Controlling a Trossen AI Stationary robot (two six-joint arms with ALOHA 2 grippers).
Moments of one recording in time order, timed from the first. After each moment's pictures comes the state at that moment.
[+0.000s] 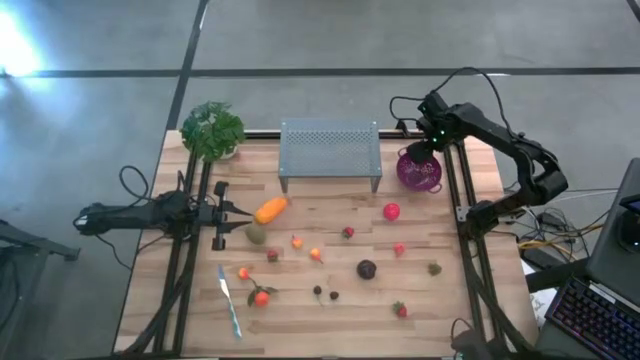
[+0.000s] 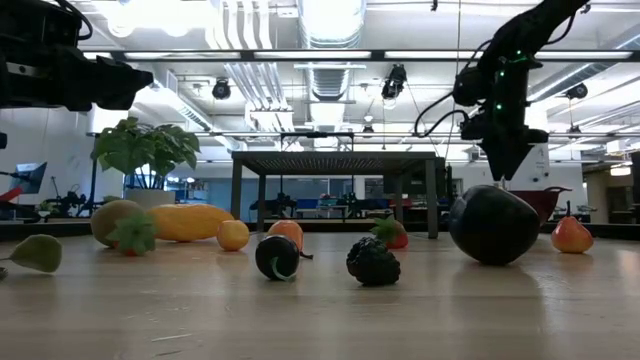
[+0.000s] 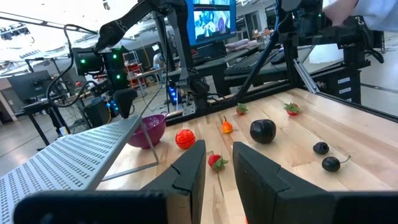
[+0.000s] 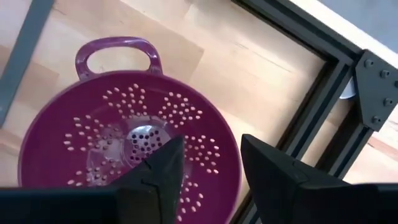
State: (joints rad) left arm -0.01 0.04 0.01 0.02 0.05 0.28; right arm -1.01 1.43 1.06 -0.98 0.08 0.07
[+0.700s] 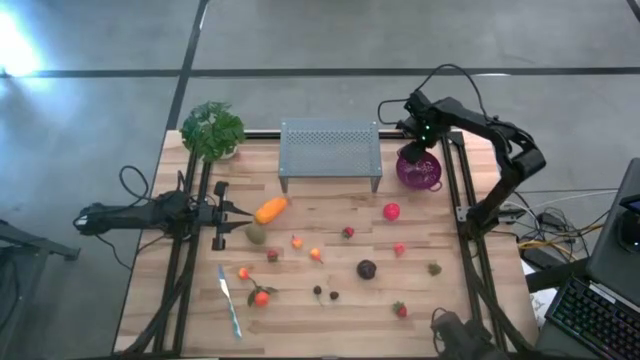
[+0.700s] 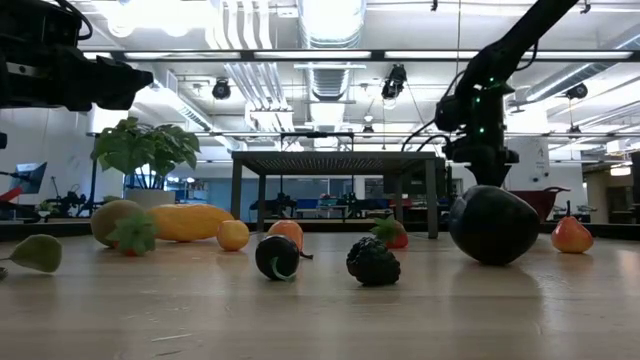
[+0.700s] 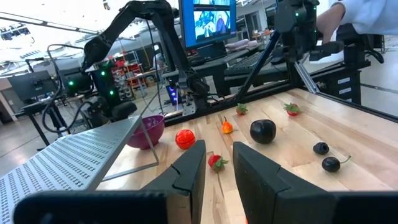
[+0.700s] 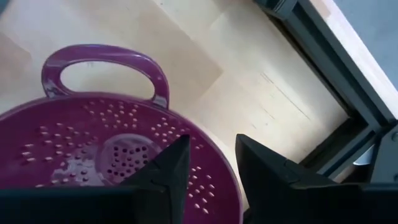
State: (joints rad) left arm -0.01 0.04 0.01 0.02 0.05 0.28; right arm -1.01 1.66 1.16 -0.96 0.07 -0.18
